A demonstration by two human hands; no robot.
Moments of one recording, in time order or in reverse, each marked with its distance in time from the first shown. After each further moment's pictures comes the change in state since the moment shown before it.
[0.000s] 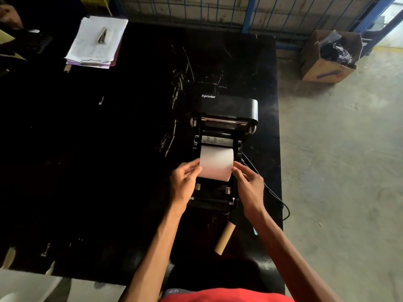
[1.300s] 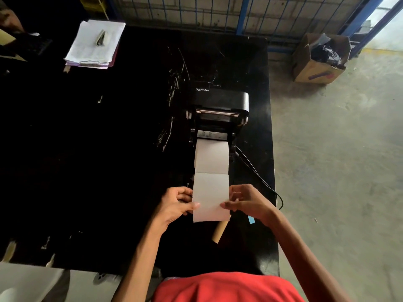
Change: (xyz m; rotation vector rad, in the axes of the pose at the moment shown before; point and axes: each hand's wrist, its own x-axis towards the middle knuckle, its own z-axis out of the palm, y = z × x) left_hand -0.071 -0.016 -0.045 0.127 -0.370 -0.251; right_hand -0.034 0.011 -0.057 -0.397 -0.687 0.065
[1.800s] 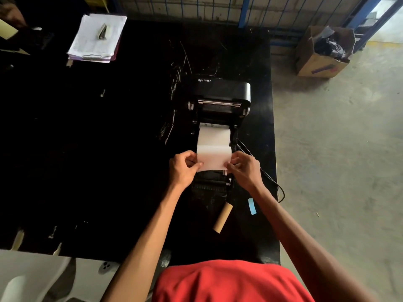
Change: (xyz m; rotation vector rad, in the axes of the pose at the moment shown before) left_hand 0.058 0.027 0.012 0.224 0.367 0.363; right_hand 0.047 -0.009 0.003 -0.107 0.543 -0.230
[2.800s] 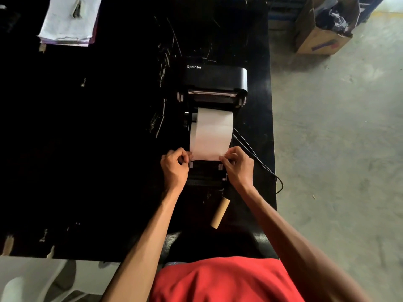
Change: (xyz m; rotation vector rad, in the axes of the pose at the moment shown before) left_hand 0.013 -0.039 0.028 0.039 0.231 0.206; right_hand 0.013 0.041 0.036 0.096 0.198 0.089
